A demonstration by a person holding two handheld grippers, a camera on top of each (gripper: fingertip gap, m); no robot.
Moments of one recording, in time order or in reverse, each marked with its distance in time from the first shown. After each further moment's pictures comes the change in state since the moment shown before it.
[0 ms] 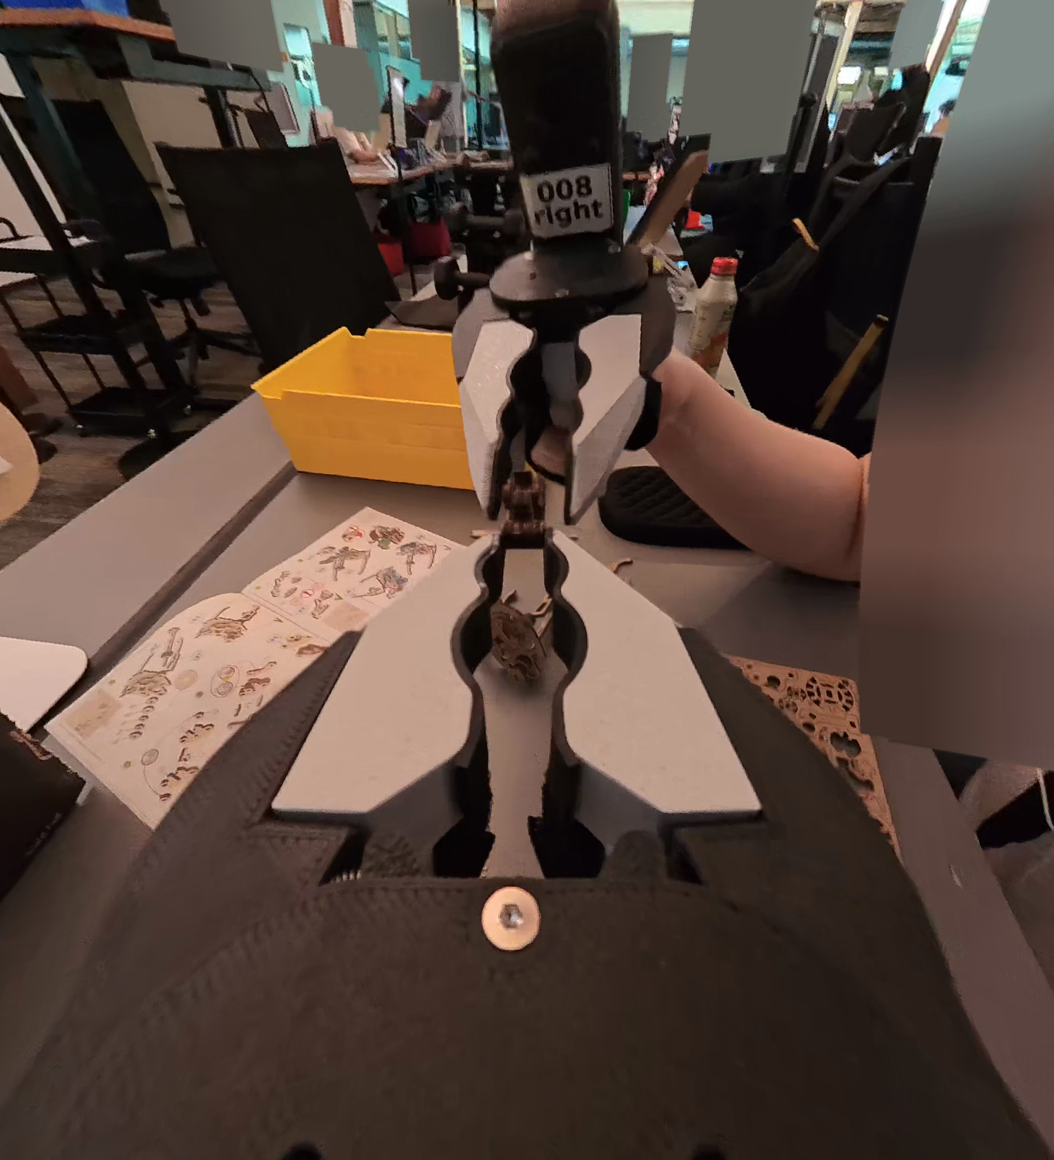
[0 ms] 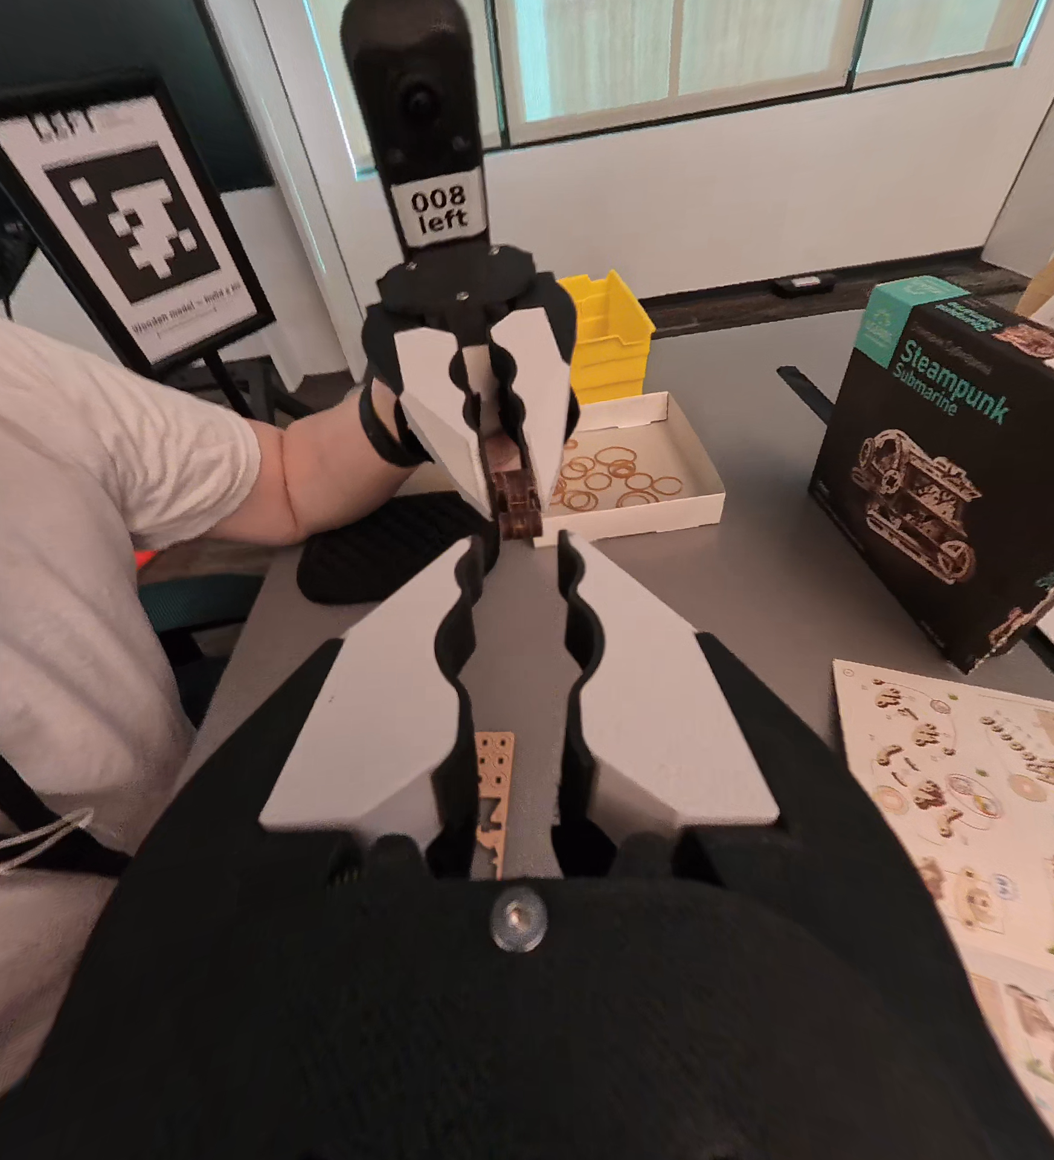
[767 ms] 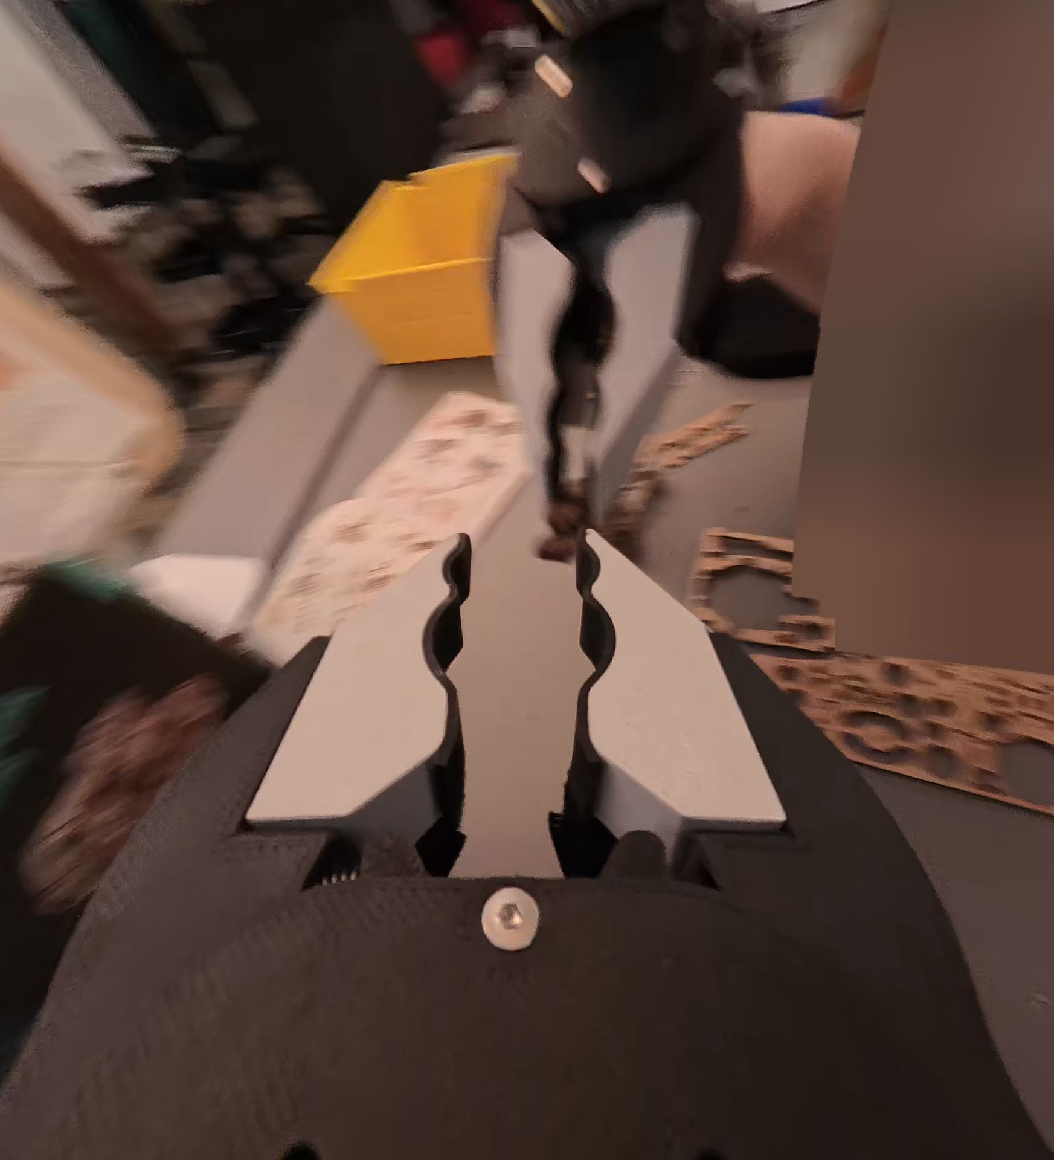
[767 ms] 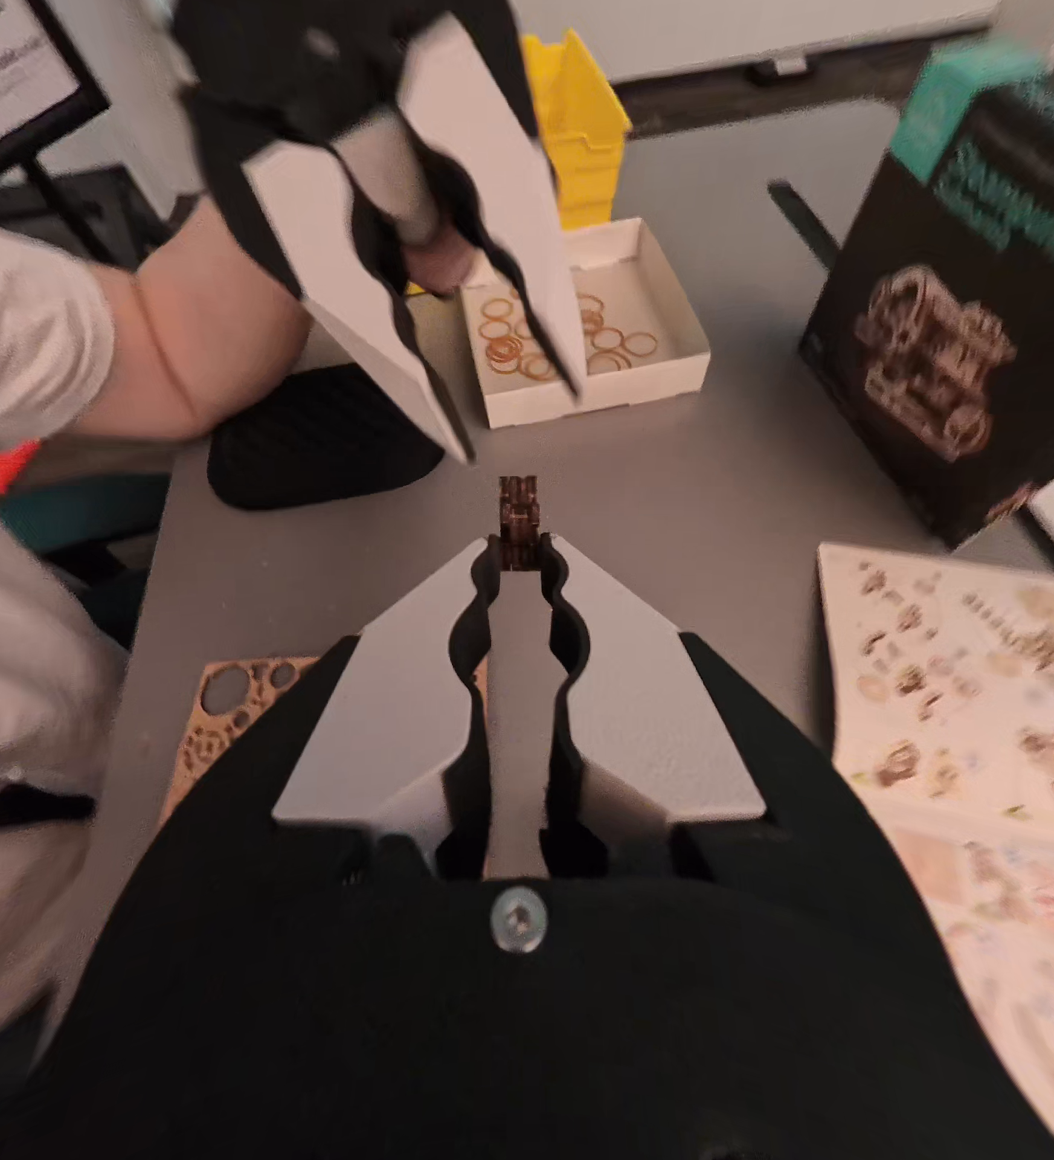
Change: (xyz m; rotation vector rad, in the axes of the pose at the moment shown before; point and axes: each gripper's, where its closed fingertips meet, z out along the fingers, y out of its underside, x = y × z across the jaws) left arm -0.013 0.030 -0.011 -0.285 -0.156 0.249; right arm 0.010 0.046 0.021 -0.270 0.112 0.008
